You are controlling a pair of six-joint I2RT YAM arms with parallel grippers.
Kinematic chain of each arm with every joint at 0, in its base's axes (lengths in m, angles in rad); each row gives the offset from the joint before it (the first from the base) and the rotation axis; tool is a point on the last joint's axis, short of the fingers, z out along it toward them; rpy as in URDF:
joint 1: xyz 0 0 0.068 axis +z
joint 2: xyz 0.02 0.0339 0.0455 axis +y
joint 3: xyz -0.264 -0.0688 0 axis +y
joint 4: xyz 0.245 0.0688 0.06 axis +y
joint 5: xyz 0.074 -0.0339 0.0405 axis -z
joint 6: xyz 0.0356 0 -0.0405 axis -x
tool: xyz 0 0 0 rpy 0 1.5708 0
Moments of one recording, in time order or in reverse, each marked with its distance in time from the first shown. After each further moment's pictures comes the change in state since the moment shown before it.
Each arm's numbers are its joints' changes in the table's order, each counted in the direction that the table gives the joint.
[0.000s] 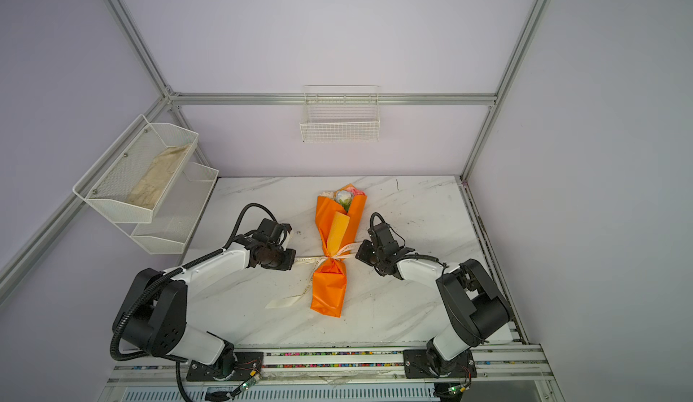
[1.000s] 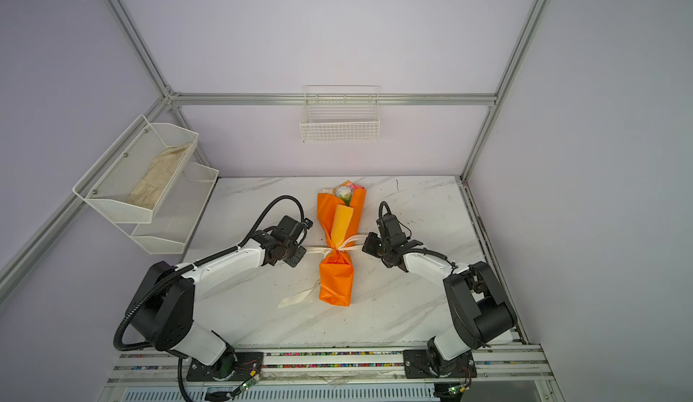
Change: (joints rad) left arm -0.174 0.064 -0.124 0.005 -0.414 -0.404; right arm -0.095 -0.025 -0.062 0.079 -0.022 0.149
